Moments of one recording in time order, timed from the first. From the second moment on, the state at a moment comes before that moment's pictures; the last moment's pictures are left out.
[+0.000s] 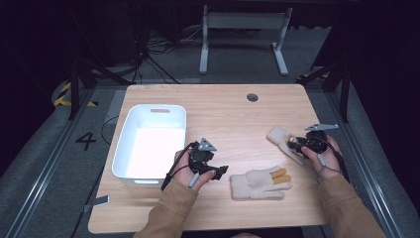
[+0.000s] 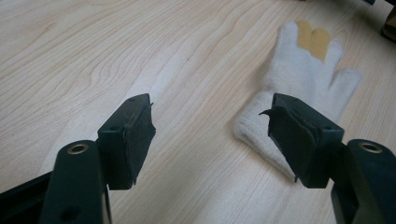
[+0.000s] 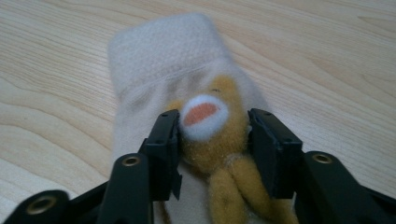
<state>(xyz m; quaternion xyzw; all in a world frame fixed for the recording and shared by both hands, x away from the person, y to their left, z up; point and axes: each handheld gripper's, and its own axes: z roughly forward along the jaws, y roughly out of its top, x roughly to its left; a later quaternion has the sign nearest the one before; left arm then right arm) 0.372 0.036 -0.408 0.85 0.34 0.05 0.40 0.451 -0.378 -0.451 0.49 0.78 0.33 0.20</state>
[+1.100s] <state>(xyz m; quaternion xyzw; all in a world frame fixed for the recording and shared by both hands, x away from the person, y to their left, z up) 0.376 0.025 -0.406 0.85 0.33 0.04 0.41 0.419 -0.374 -0.396 0.41 0.80 0.37 0.24</state>
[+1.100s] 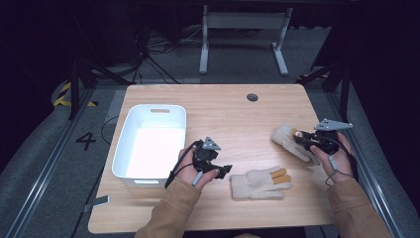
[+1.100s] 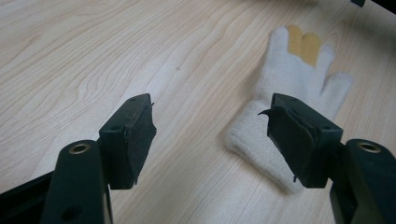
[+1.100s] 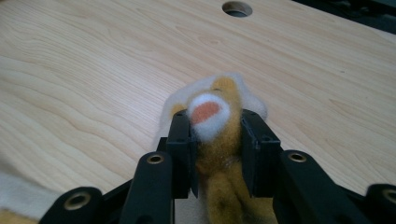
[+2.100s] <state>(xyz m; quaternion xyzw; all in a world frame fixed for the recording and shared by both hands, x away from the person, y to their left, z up) 0.384 0.013 -0.396 0.85 0.31 0.03 0.42 0.375 -0.346 -0.361 0.31 0.84 0.42 0.17</state>
